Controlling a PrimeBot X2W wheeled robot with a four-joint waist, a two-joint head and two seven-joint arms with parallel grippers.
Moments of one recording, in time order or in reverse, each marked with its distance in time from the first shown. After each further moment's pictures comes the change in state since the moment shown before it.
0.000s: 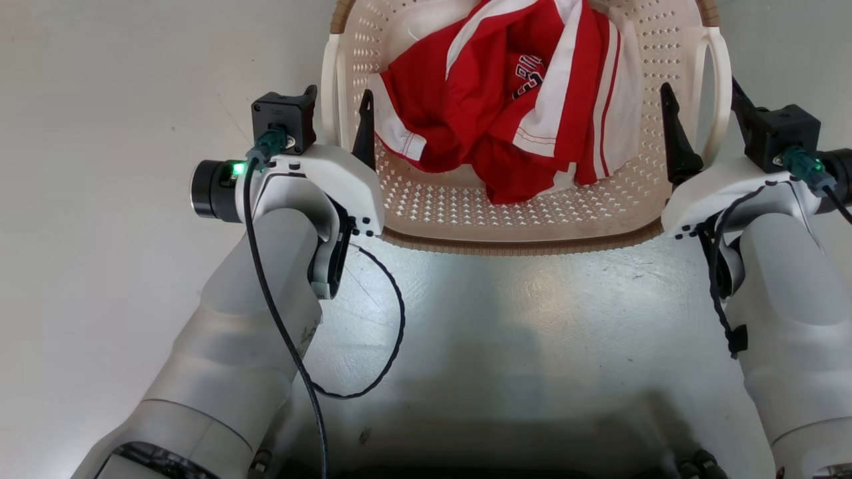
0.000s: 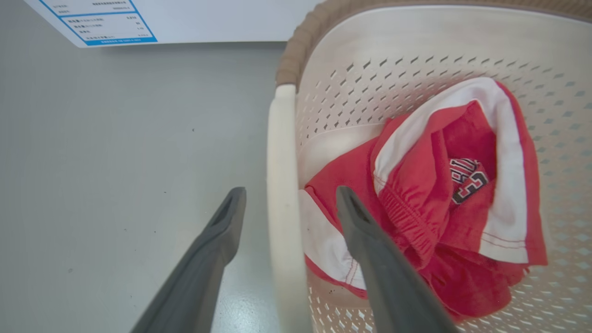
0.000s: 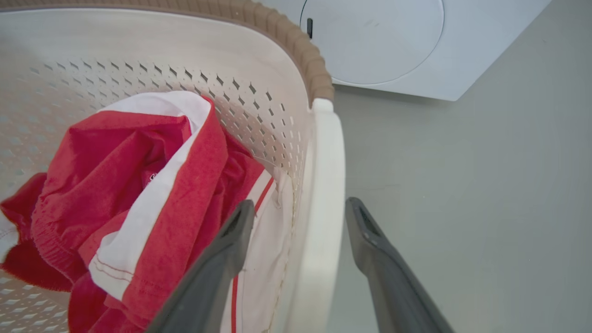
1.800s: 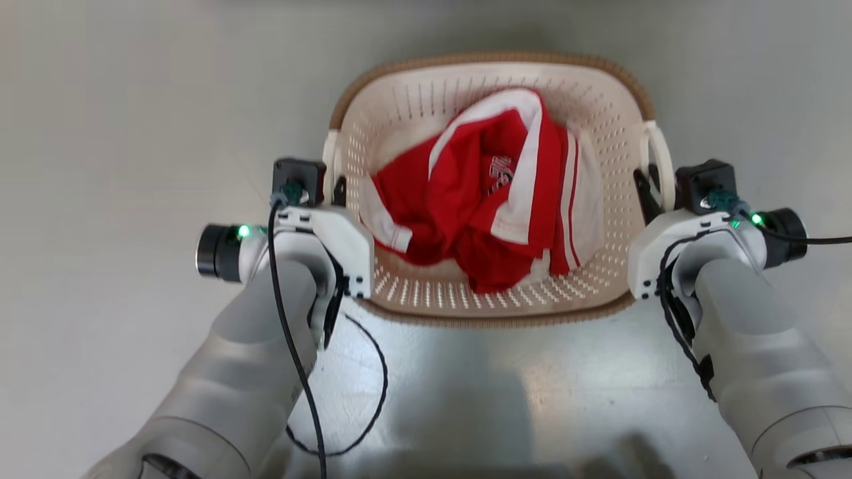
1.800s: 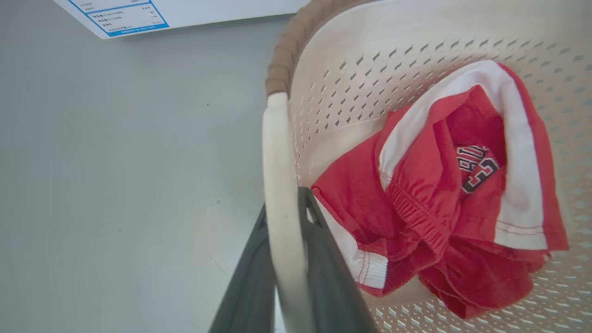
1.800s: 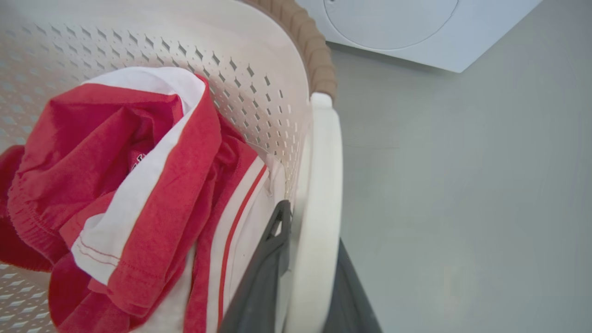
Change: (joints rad) left arm 0.009 0.002 -0.259 0.205 -0.192 -0.014 0.037; right arm -0.085 0.036 0.080 0.419 -0.046 -0.002 -0.001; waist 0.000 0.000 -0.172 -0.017
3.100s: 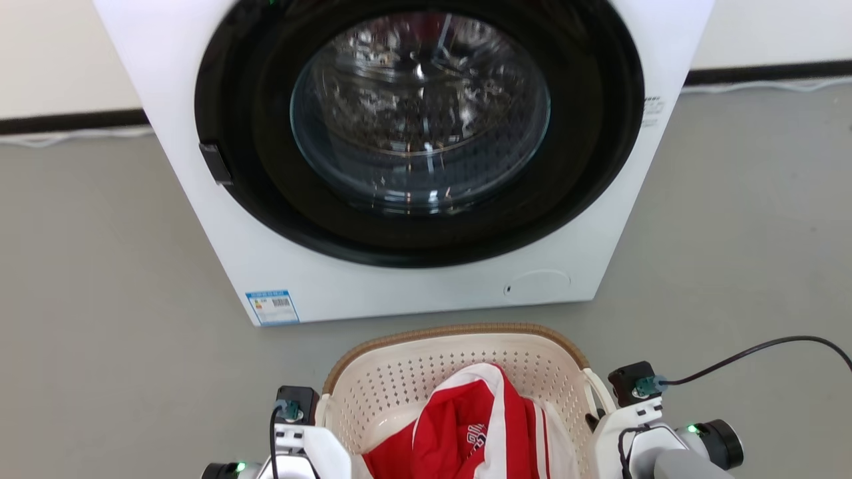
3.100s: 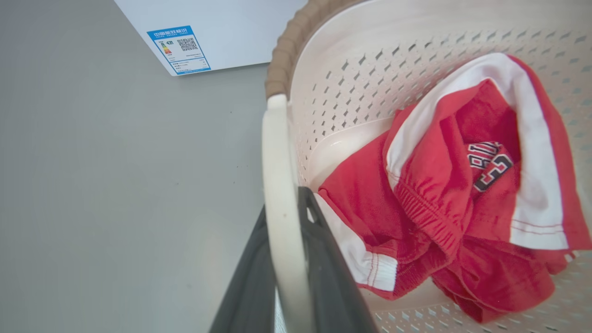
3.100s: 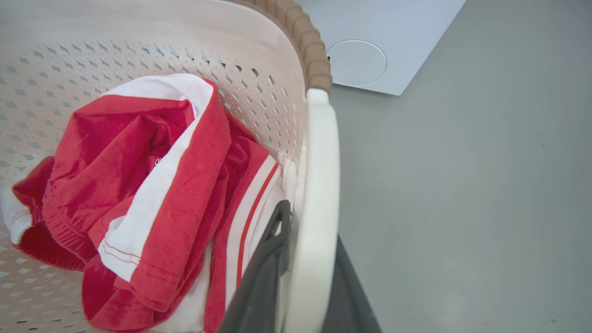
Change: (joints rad) left arm 0.409 0.012 -0.207 0.104 -0.227 -0.062 0.086; right arm 0.374 0.007 0.606 -0.023 0.605 -0.010 0.253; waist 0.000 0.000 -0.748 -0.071
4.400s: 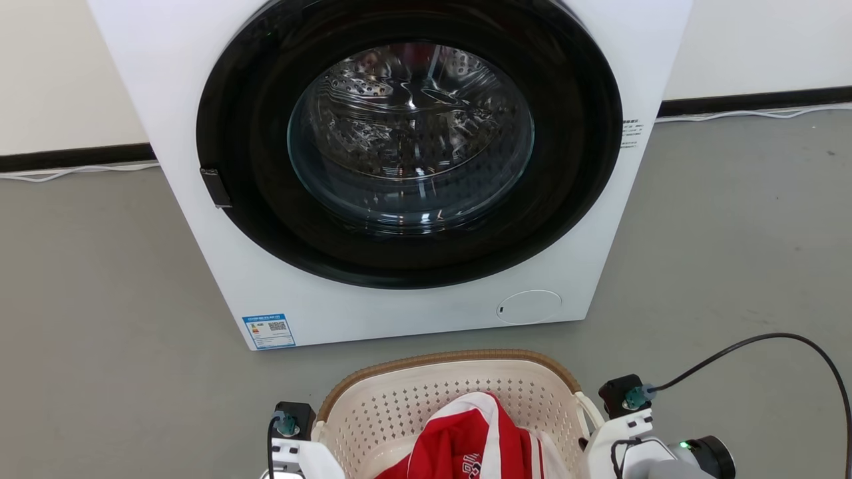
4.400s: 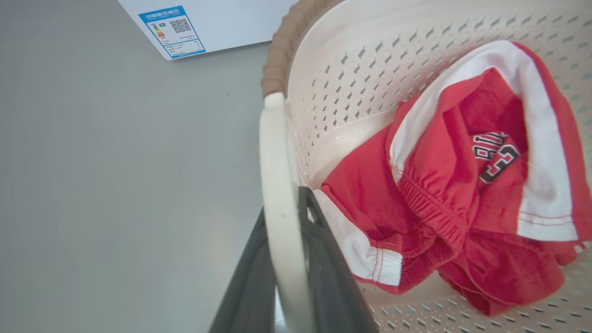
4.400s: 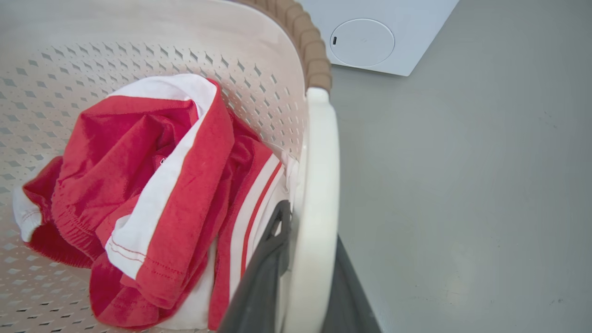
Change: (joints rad) left arm 0.018 0.011 -0.083 0.028 -0.066 -0.035 0.072; right arm 0.004 -0.002 0.190 0.008 0.202 0.000 0.070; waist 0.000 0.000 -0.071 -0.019
